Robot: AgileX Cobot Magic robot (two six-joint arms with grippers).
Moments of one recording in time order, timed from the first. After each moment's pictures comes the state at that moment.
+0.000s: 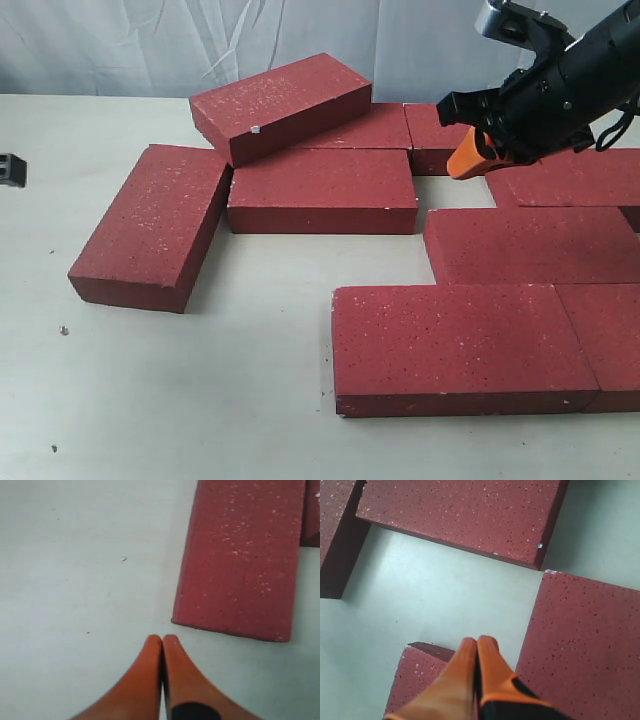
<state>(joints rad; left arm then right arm) -0.02 1.22 -0.83 -0.13 0.74 -0.01 0.15 1.66 -1.21 0.58 0.90 -0.39</state>
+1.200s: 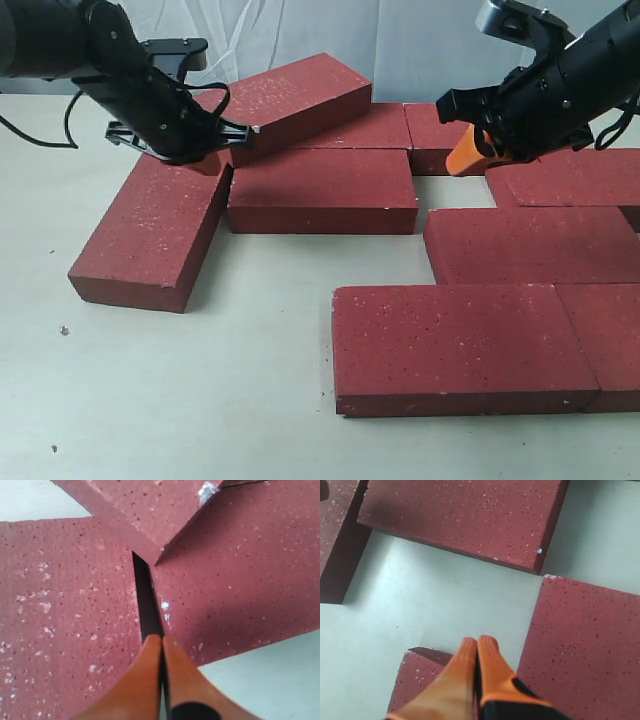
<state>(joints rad) -0.33 1.96 -1.39 -0.27 0.61 0.04 0.15 1.66 -1.21 0.58 0.88 -0.38</state>
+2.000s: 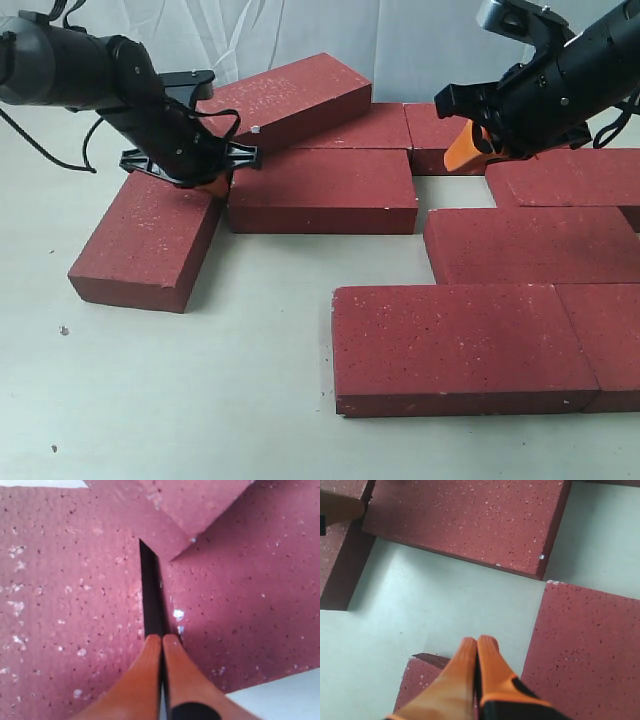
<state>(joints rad) -0.33 2.06 -1.40 -0.30 0.56 0.01 0.15 1.66 -1.21 0.60 0.87 -0.38</state>
